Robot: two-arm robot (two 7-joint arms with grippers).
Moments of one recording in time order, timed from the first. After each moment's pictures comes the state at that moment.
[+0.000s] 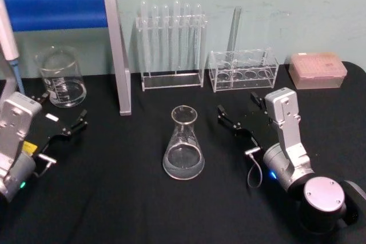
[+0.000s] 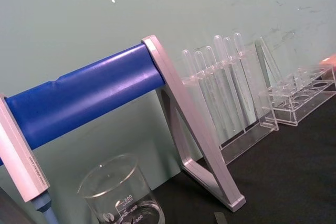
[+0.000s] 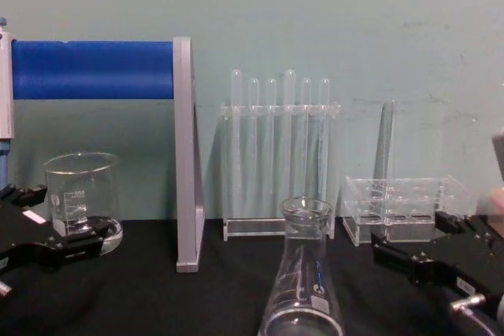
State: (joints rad) left arm -0.20 0.60 0.45 -1.41 -0.25 -0.12 0.03; right arm 0.23 0.16 -0.27 -1.19 0.05 -0.20 0.10
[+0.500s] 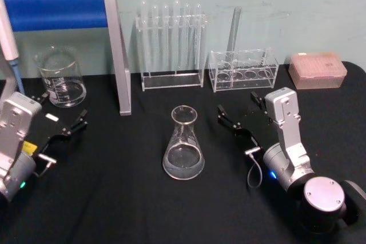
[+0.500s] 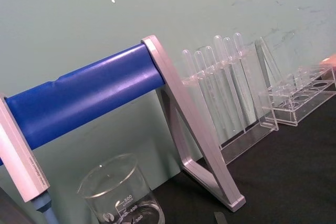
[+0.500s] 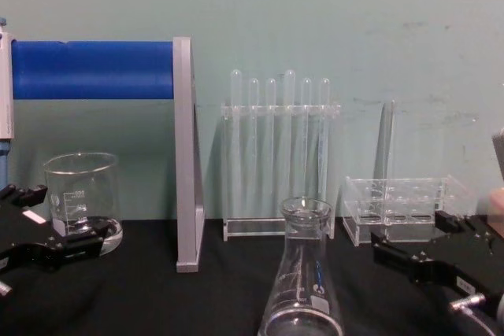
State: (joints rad) left arm -0.20 0.60 0.45 -1.41 -0.25 -0.12 0.03; right arm 0.23 0.16 -0.27 -1.19 0.05 -0.20 0.10
